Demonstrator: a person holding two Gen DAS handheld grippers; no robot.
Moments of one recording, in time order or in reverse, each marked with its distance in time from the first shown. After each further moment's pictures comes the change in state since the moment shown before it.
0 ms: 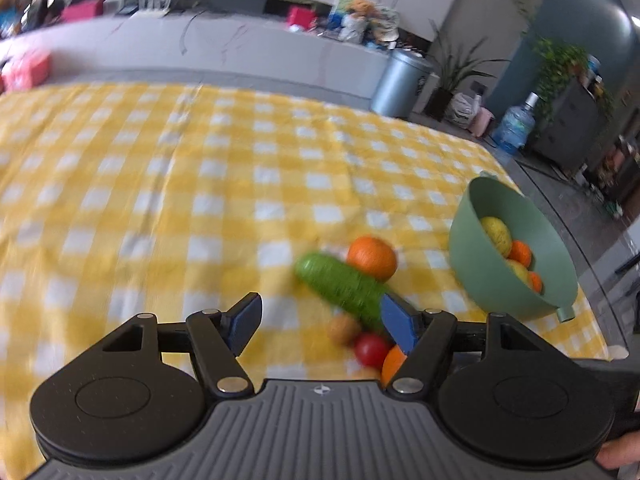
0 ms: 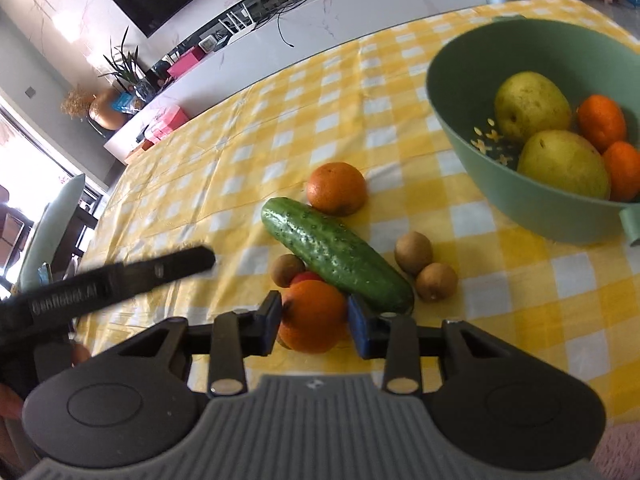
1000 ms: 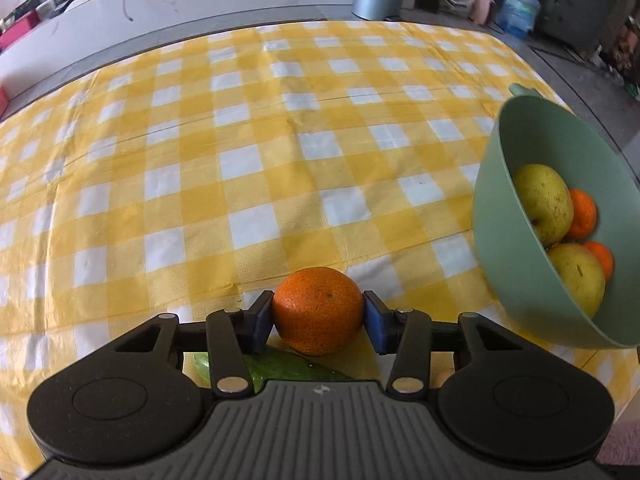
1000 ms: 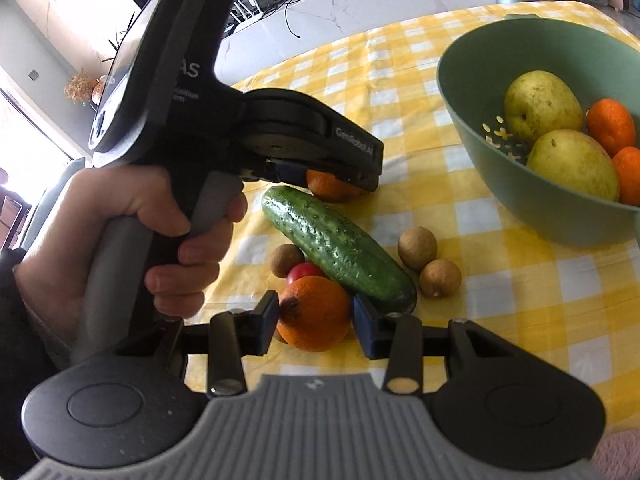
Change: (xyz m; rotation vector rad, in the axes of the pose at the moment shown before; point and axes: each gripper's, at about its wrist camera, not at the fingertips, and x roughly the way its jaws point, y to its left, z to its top) left arm 0.136 -0.063 0.047 0.183 0.295 0.110; right arm 0.009 0.002 -0.002 -0.042 0.024 -0.010
